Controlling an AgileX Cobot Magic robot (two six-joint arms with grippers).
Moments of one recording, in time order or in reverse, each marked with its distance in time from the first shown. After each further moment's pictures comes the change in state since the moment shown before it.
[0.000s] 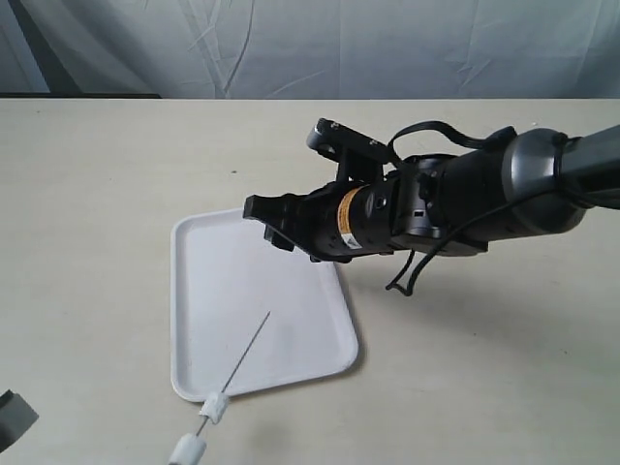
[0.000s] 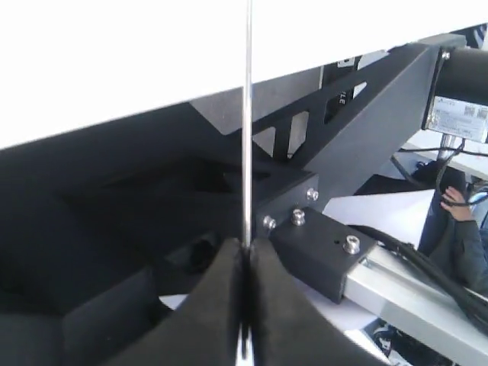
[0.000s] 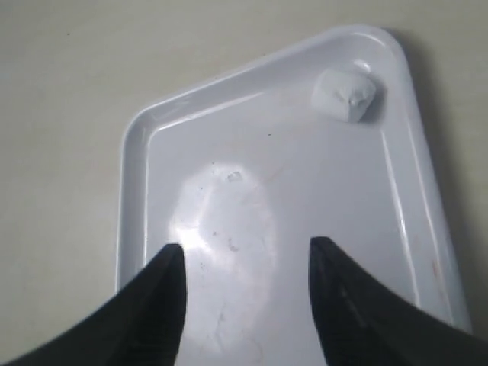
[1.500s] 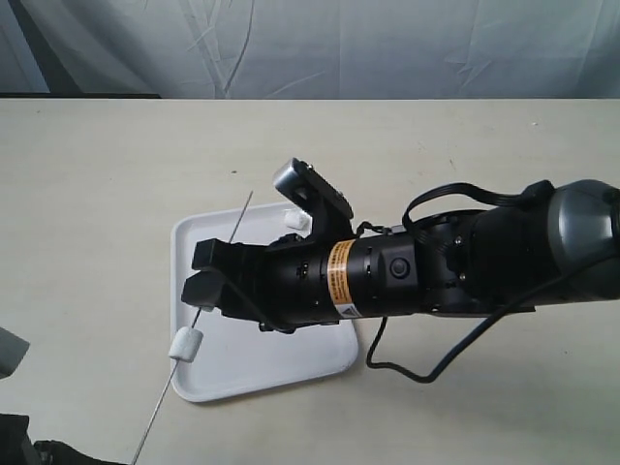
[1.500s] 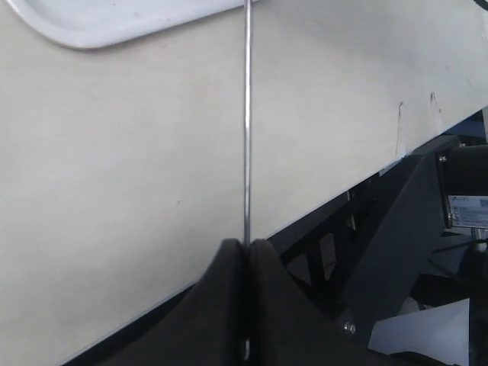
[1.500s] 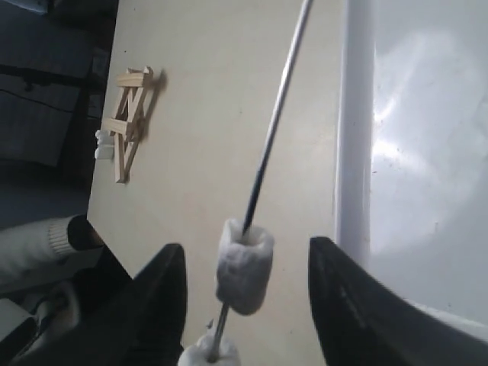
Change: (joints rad) left arm 0.000 0.000 0.000 -0.132 -0.279 0.314; right arm 0.106 -0.108 0.180 -0.132 -0.426 0.284
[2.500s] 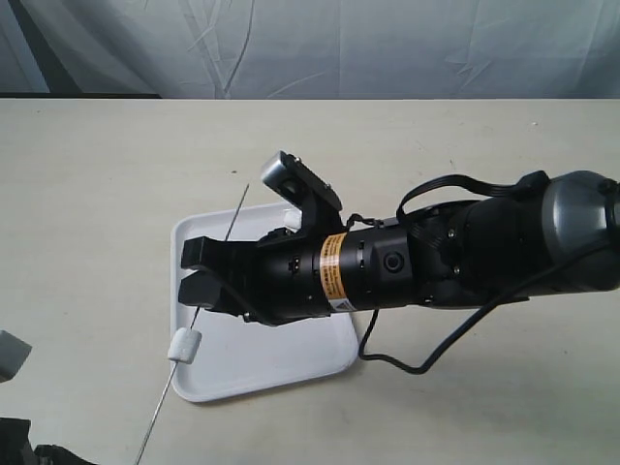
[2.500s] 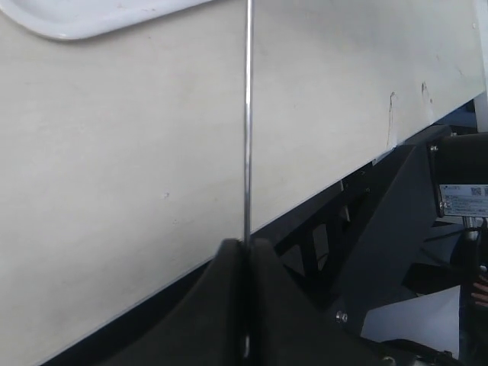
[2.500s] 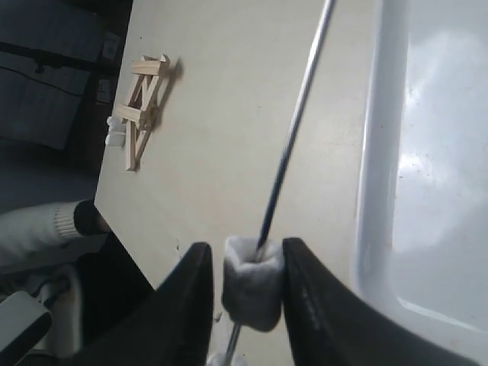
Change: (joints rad) left arm 0.000 0.000 0.000 -0.008 0.024 0.014; right arm 0.000 0.004 -0.031 -0.064 -0.015 0.024
